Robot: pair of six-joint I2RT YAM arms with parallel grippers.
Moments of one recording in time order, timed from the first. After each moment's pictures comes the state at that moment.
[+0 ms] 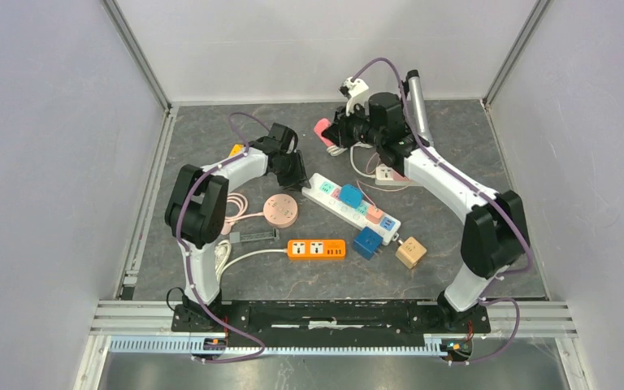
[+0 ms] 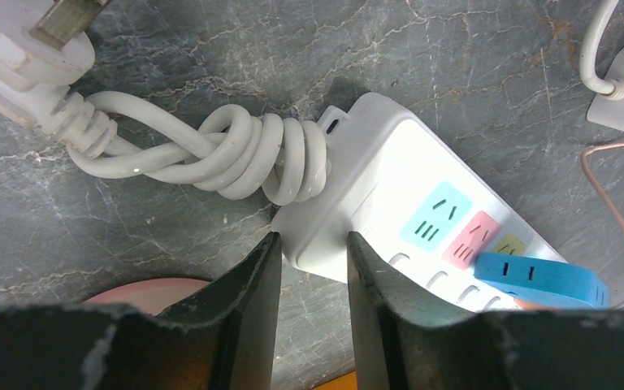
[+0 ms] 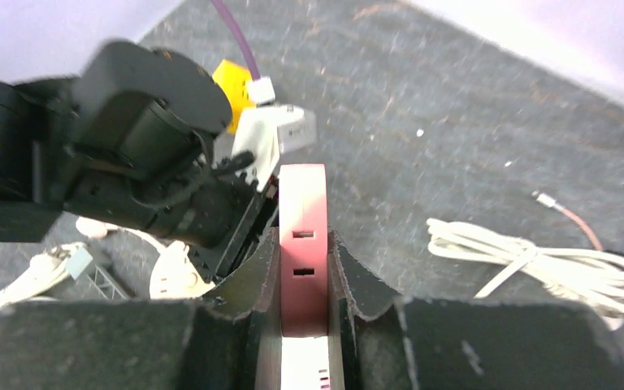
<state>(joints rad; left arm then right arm) -0.43 1.98 1.37 -0.46 0.22 -0.61 0.50 1.73 1.41 -0.05 -0.37 0.10</state>
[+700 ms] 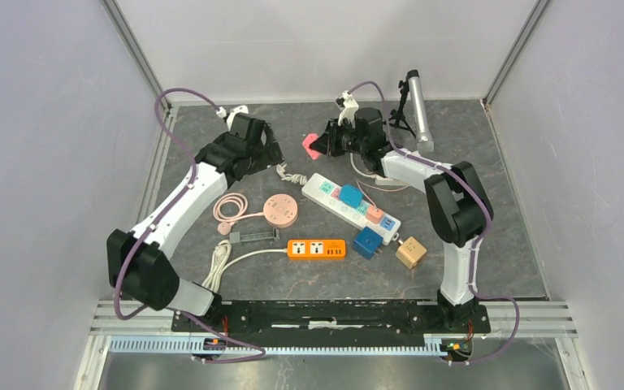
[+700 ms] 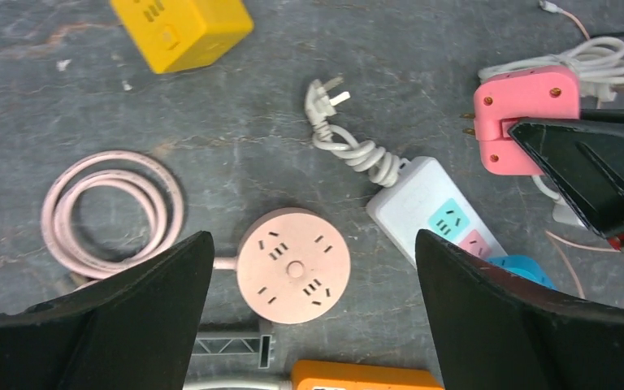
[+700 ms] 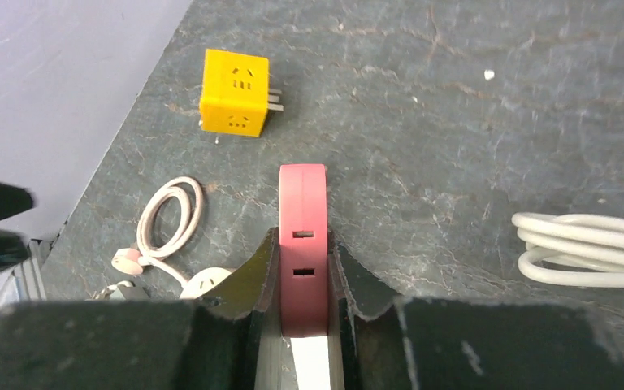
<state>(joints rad) -0.44 1.48 1.33 -0.66 -0.29 -0.64 0.48 1.97 1.37 0.26 -0.43 0.39</state>
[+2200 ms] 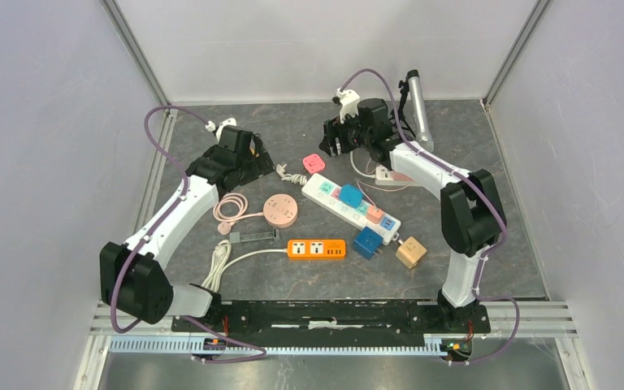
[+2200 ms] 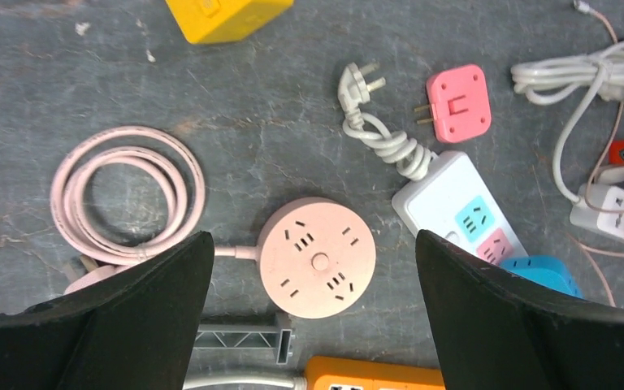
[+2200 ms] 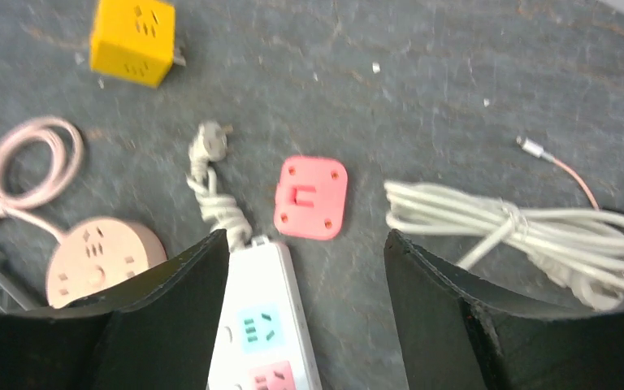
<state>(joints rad) -0.37 1.36 1.16 -0.60 -0.28 -0.66 0.47 1.91 1.44 0.01 -0.29 0.06</state>
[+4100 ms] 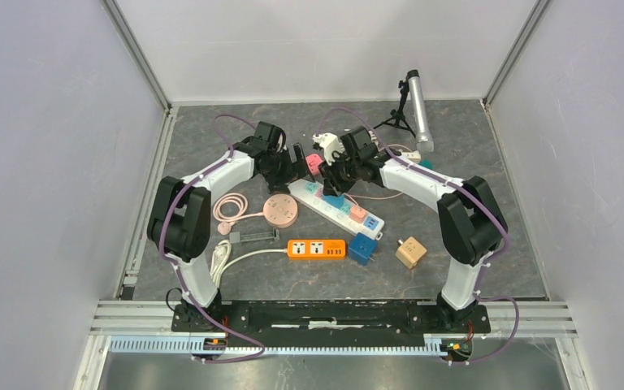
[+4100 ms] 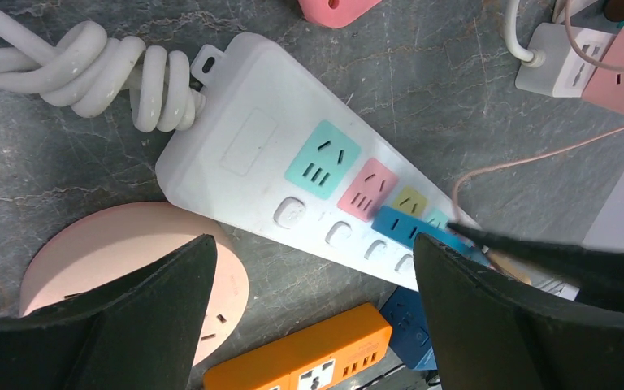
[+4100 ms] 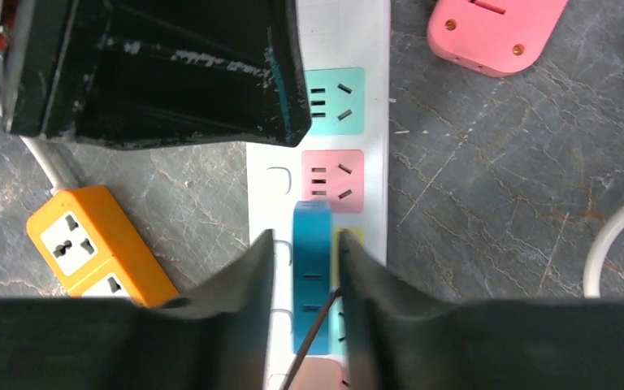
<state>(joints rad) -0.39 1.82 1.29 -0.48 0.30 -0.66 0.58 1.84 1.32 -0.35 -0.38 -0.15</state>
